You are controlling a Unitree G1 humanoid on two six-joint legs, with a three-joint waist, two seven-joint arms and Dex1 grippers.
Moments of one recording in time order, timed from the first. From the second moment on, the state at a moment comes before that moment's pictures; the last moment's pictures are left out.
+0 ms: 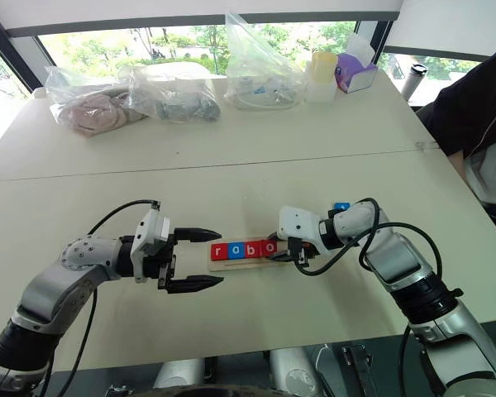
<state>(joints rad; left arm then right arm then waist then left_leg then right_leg) -0.14 0.66 -0.12 -0.36 -0.53 0.39 -1.10 -0.45 -0.73 0.34 -0.14 0.13 0.36 1.21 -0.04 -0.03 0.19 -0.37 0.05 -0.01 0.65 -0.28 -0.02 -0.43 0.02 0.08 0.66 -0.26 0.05</state>
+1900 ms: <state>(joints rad) -0.25 0.62 -0.14 -0.31 -0.52 0.41 -1.12 -0.30 -0.38 -0.25 -0.29 0.18 1.12 0.27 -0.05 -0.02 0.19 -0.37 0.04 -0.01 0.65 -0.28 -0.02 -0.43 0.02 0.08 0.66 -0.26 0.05</state>
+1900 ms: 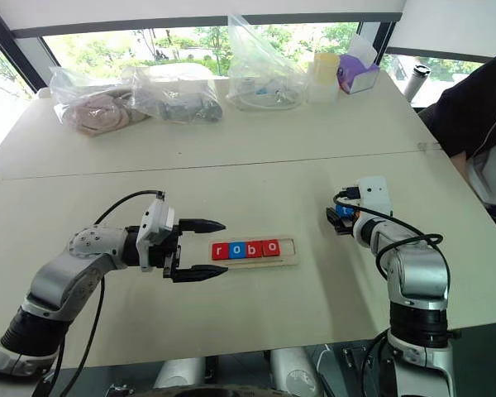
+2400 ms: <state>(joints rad) -0.24 0.62 -0.14 -0.33 -0.52 0.43 -1.11 -0.16 -0.24 -0.28 -0.64 0.21 1.38 0.18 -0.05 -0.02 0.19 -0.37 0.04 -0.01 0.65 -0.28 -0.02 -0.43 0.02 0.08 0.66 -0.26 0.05</state>
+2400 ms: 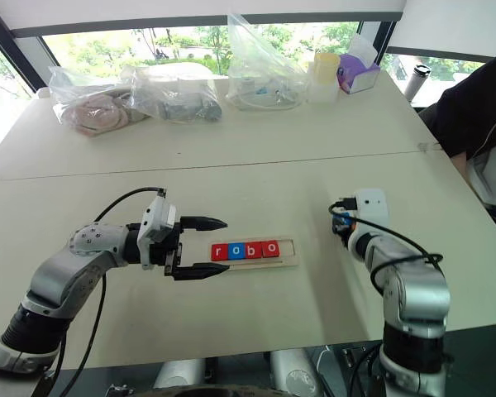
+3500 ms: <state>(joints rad) -0.22 0.59 -0.14 -0.26 -0.48 0.36 -1.13 -0.08 -0.99 -0.05 -0.32 0.25 0.50 1.01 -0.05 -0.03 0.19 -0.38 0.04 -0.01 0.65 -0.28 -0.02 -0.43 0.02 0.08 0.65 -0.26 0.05</state>
